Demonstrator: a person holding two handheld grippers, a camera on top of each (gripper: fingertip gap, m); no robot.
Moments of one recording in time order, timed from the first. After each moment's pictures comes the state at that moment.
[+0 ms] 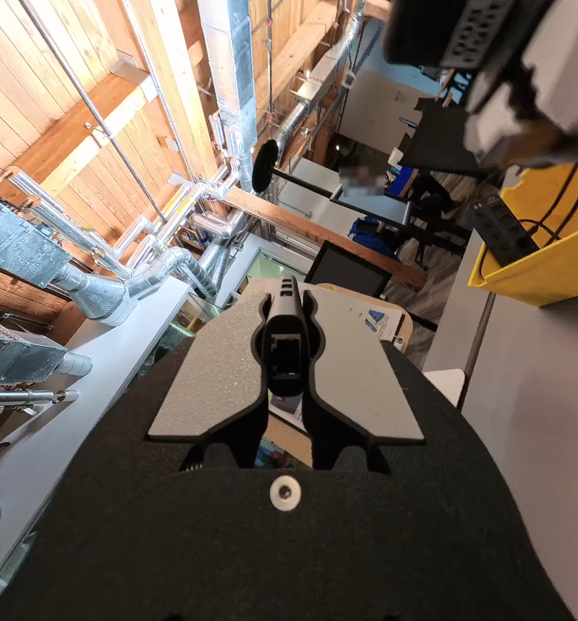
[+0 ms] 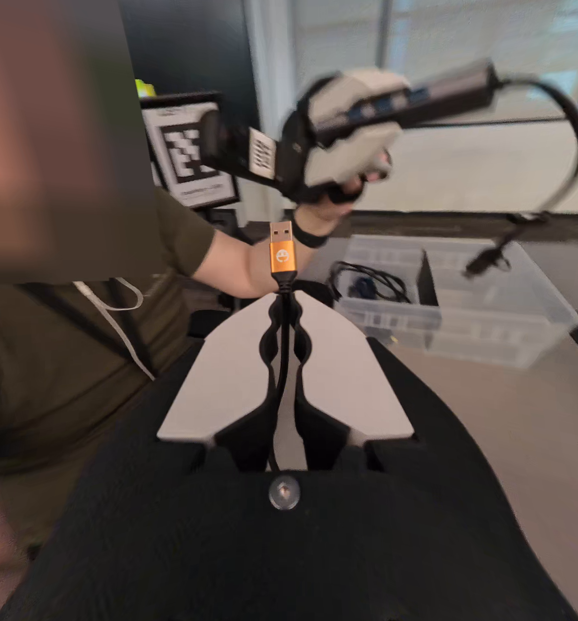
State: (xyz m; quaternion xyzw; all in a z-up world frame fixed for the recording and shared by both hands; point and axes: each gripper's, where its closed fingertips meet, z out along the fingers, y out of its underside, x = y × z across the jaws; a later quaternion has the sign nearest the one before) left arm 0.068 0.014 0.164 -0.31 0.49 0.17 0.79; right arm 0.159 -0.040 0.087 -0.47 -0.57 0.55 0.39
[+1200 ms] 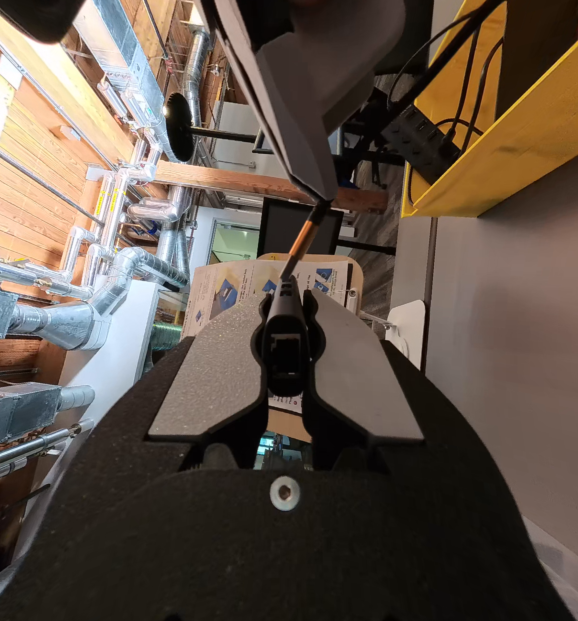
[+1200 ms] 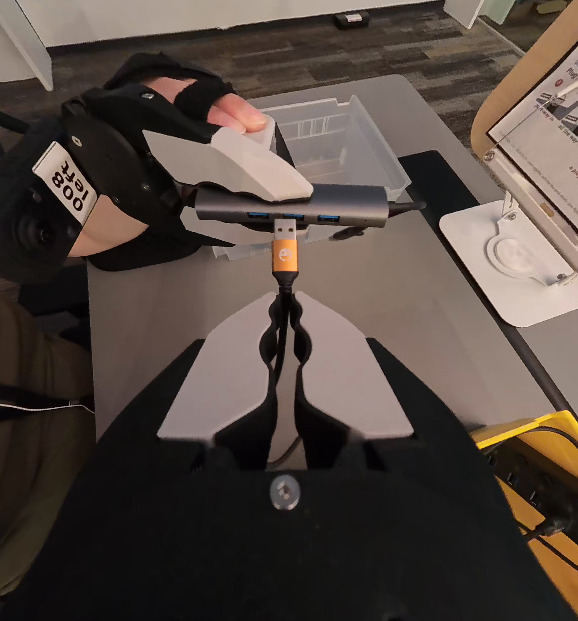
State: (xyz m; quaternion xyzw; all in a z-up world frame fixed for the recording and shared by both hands) left arm 0.117 0.042 0.090 -0.33 0.60 0.27 0.68; right arm 0.150 0.016 0.076 -0.70 -0.53 0.27 0.39
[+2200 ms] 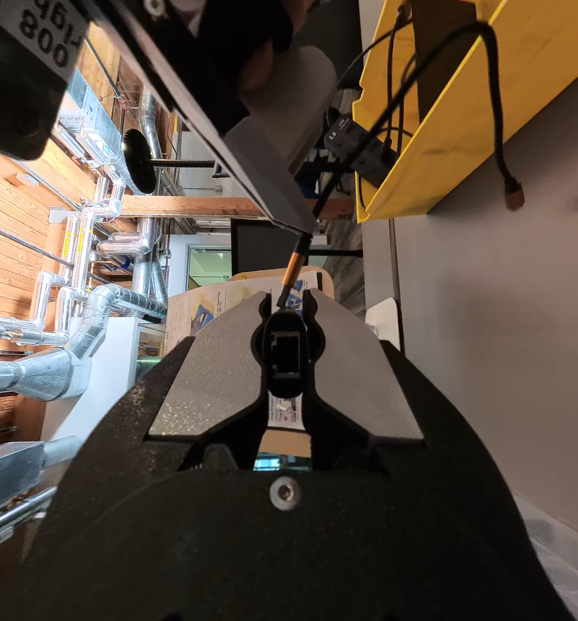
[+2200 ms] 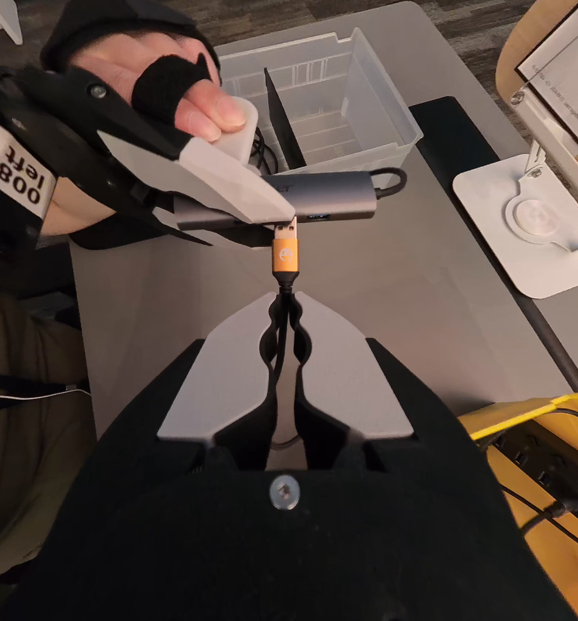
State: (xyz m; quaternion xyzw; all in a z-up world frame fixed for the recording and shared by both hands) left arm 0.128 0.035 0.063 -0.30 0.66 0.27 0.64; right arm 0.149 0.023 0.050 -0.73 -0.53 0.25 0.35
